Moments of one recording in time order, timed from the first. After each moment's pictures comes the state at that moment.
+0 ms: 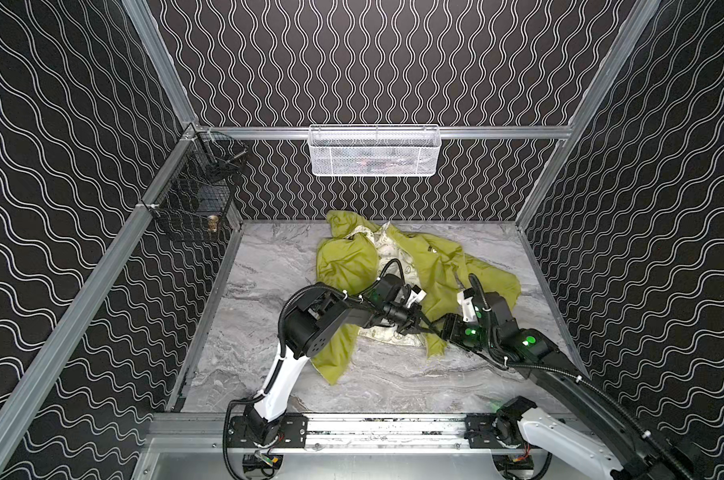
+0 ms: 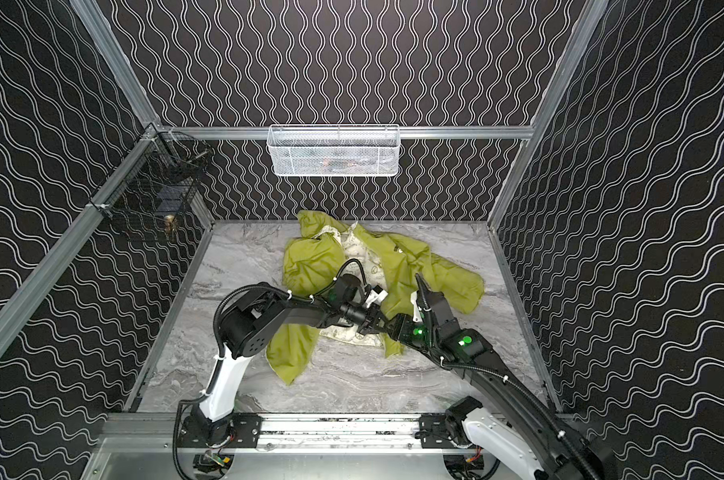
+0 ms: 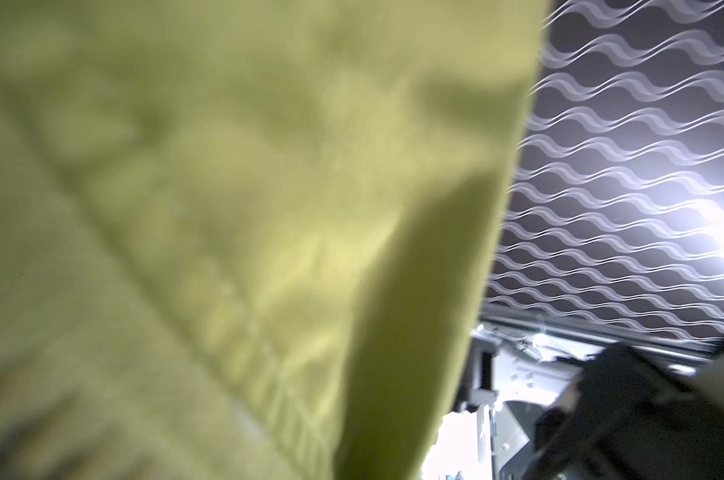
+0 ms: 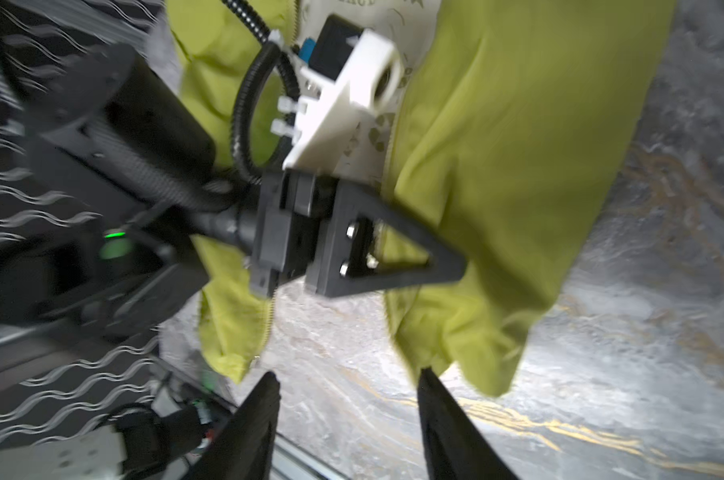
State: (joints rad) left arm -0.75 2.25 1.23 0.57 1.03 -1.15; right arm 0.50 0.83 0.60 -0.51 -0.30 0.89
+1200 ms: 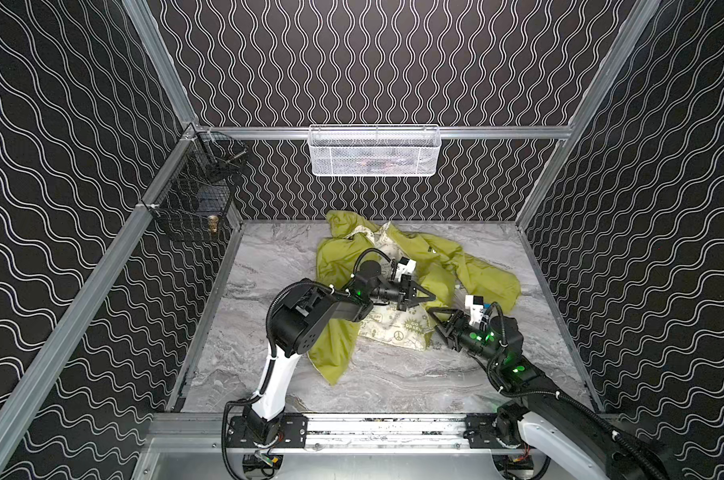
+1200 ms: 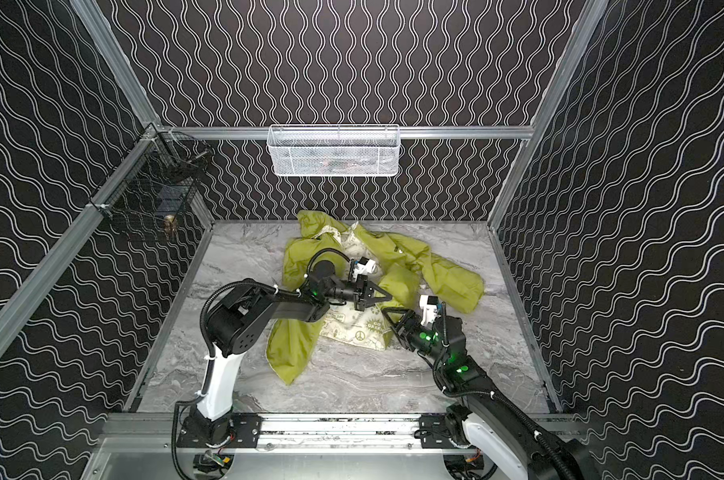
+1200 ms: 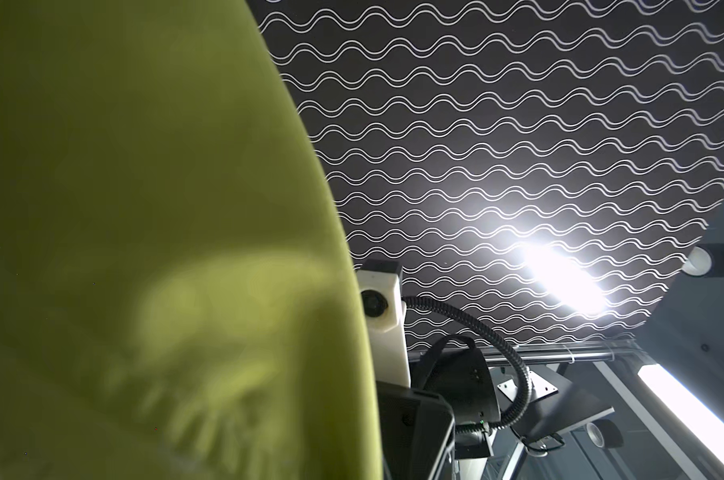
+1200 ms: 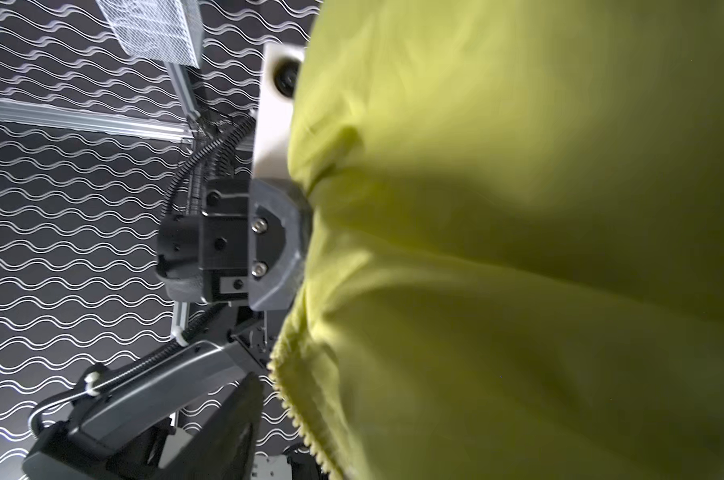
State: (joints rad) left arm -0.68 2.16 1.17 1.09 1.07 -1.60; right arm 0.40 0.82 0.20 0.38 -0.47 1.28
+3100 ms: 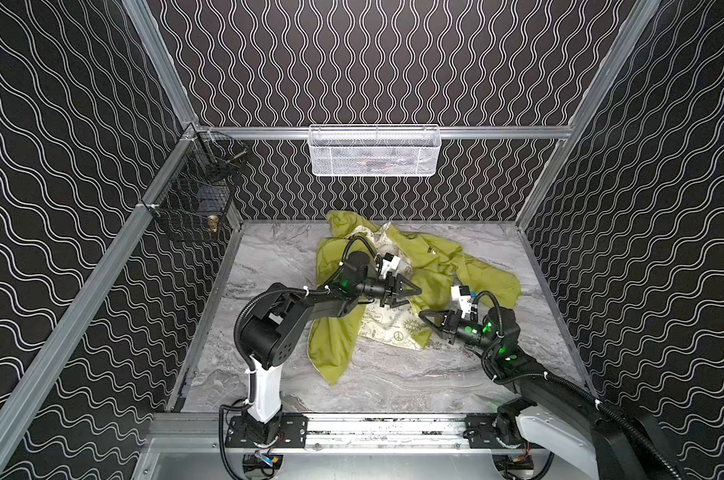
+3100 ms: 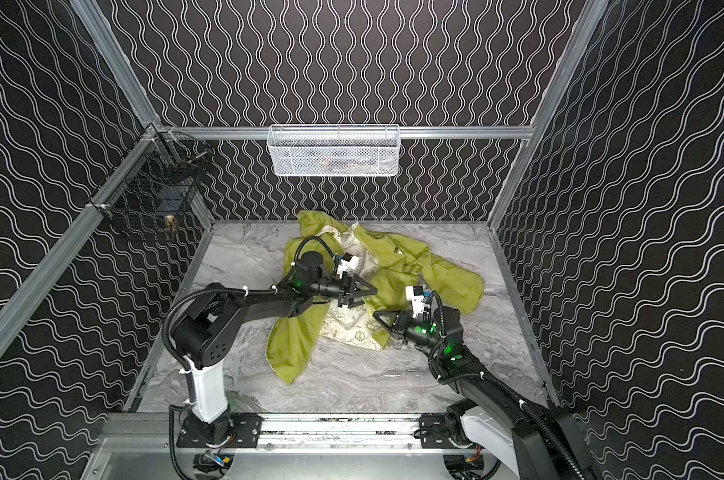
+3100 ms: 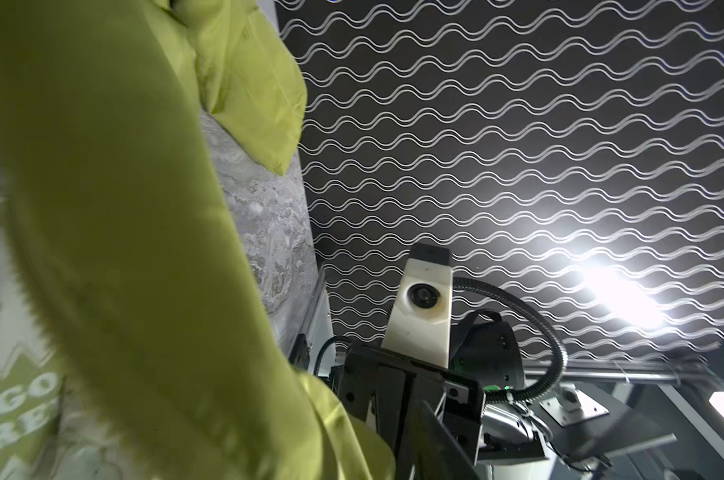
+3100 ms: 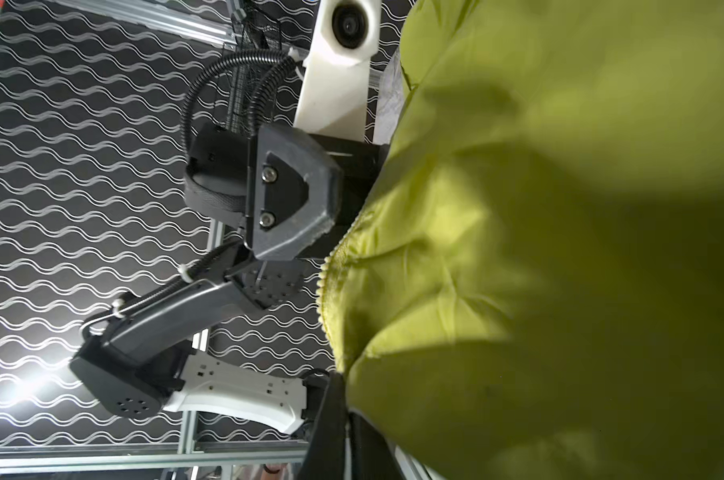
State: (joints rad) left arm -0.60 1.92 1.06 0.59 1.03 -1.24; right arm 0.37 1.00 0.26 0.57 -0.73 1.21
